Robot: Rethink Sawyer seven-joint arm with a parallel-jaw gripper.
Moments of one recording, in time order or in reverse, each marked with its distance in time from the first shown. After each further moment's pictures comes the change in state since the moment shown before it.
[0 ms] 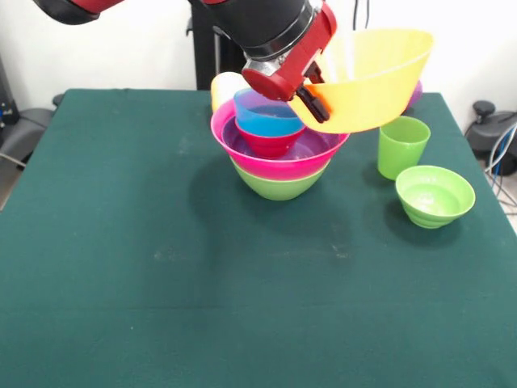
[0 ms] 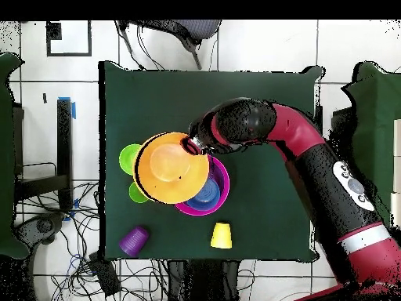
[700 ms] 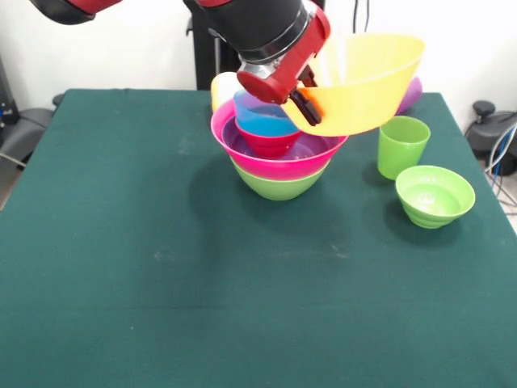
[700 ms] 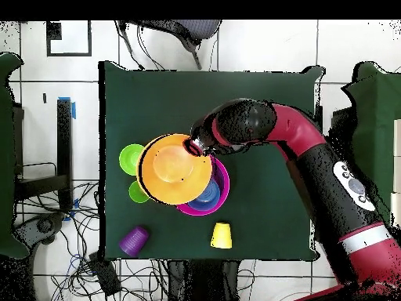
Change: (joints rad) arm 0.000 0.000 -0.003 -0.010 -0.033 0.019 0.000
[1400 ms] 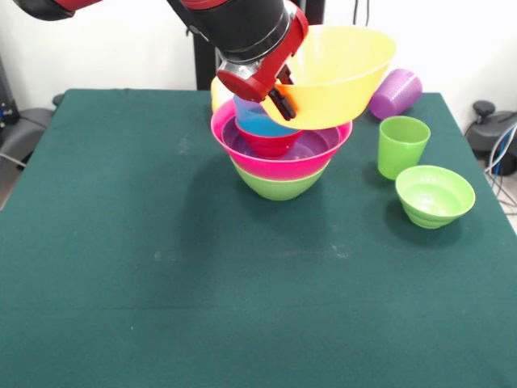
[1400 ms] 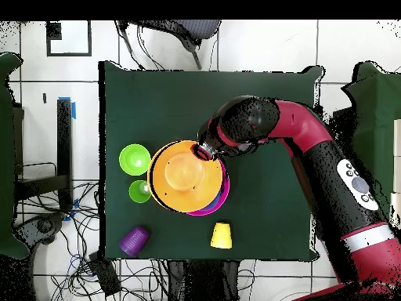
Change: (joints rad) arm 0.004 -0.001 -0.011 -0.043 -0.076 0.132 0.000
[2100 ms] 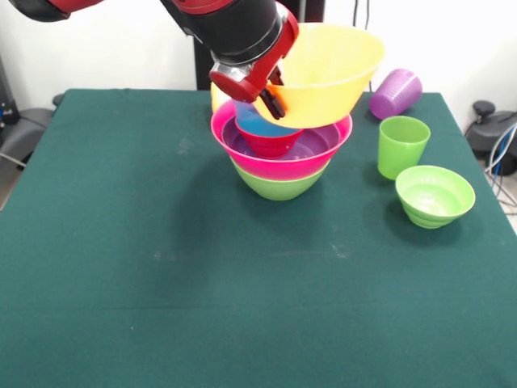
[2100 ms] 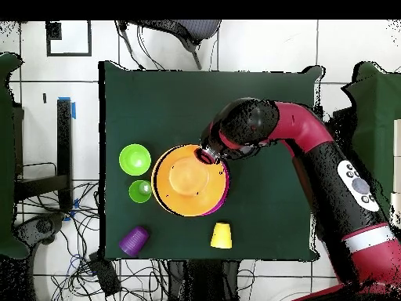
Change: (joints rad) arm 0.000 0.000 -0.011 0.000 -0.033 0.032 0.000
